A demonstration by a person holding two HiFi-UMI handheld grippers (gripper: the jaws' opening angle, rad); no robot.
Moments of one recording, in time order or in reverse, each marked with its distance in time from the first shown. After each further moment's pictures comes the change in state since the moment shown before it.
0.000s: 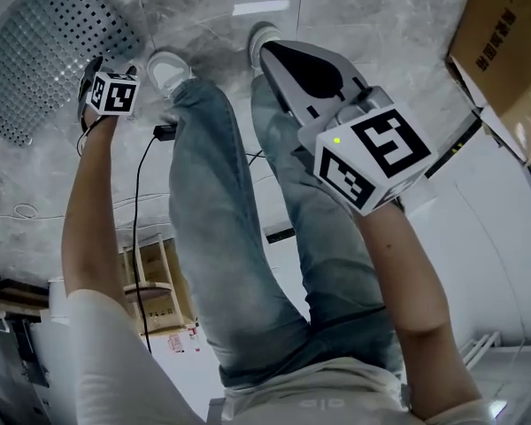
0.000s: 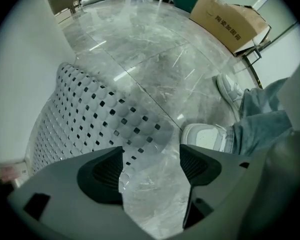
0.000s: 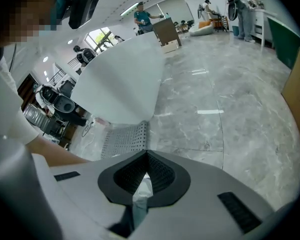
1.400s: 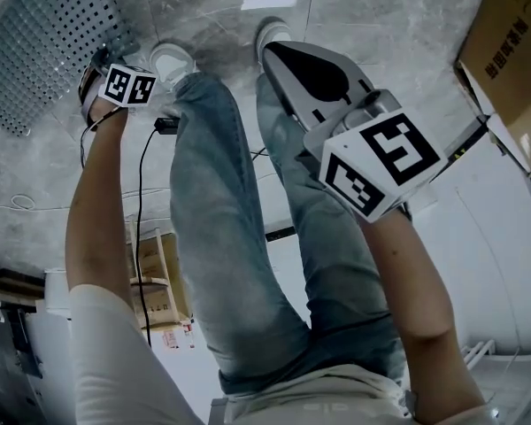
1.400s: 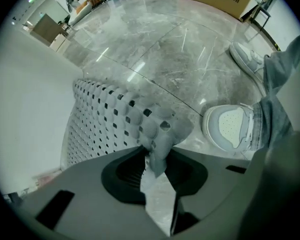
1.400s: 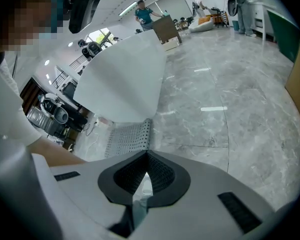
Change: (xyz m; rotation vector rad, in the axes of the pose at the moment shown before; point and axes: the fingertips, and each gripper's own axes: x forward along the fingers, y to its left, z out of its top) left arm 0.011 0.027 -0.015 0.161 0.115 0.348; right arm 0.010 0.001 -0.016 0.016 0.015 0.039
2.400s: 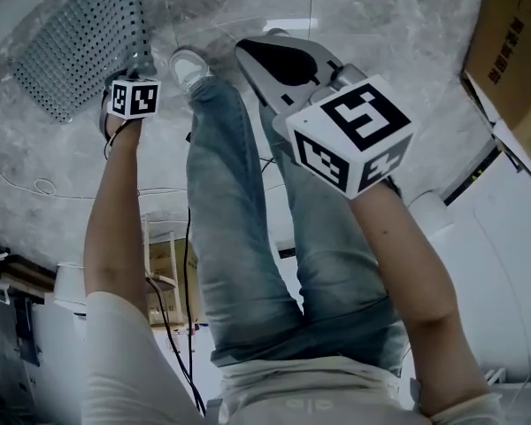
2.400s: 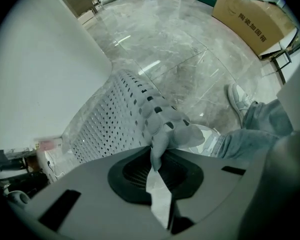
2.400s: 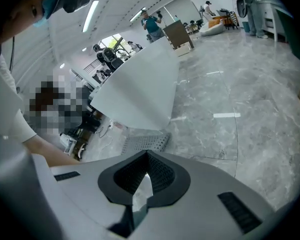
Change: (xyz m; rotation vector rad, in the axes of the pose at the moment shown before) left arm -0.121 0.013 -0.010 -0.328 0.030 -0.112; right arm -0.053 0.045 0.041 -0.066 -0.047 0.128
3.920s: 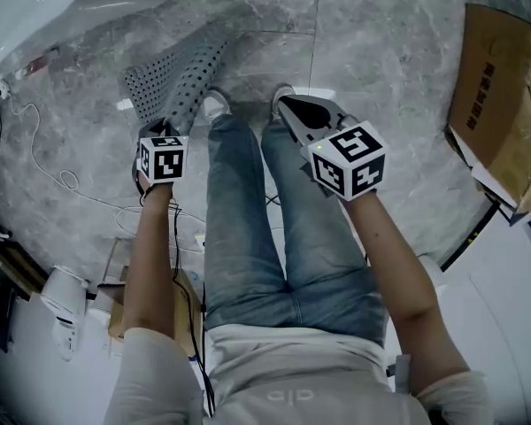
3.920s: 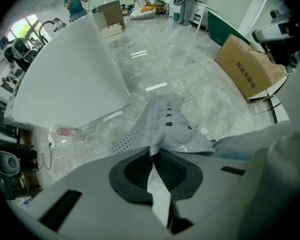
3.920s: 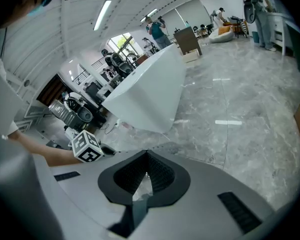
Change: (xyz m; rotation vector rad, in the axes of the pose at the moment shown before) left arm -0.289 -0.025 0.020 -0.236 -0.197 -0.081; right arm -0.134 0.039 0.026 -0.090 0.012 0.024
